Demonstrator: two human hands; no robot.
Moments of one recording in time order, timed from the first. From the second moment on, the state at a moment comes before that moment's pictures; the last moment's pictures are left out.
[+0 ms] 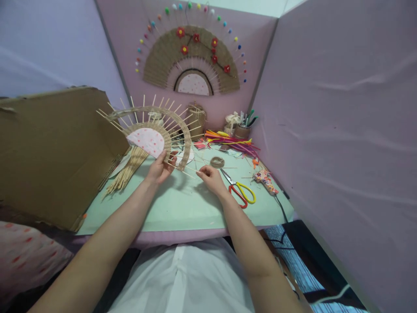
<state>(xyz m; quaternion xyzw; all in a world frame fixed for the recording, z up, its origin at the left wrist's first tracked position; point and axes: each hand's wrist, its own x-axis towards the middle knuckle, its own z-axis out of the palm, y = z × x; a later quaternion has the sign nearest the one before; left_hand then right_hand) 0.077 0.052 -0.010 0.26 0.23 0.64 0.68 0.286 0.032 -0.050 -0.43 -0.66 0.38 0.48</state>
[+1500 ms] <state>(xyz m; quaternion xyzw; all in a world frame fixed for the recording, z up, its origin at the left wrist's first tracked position) 0.143 0.066 0.001 0.18 0.18 0.72 0.64 0.269 0.010 -0.037 -0.37 -0.71 0.35 0.49</state>
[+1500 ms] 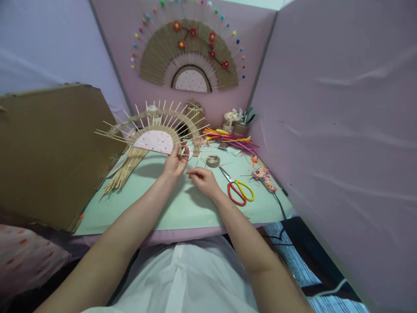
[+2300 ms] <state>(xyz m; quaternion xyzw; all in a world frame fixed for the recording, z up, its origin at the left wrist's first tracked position) 0.143 0.045 -0.025 0.25 0.18 0.51 0.80 0.278 0.010 -0.048 -0.41 -0.70 0.35 0.47</state>
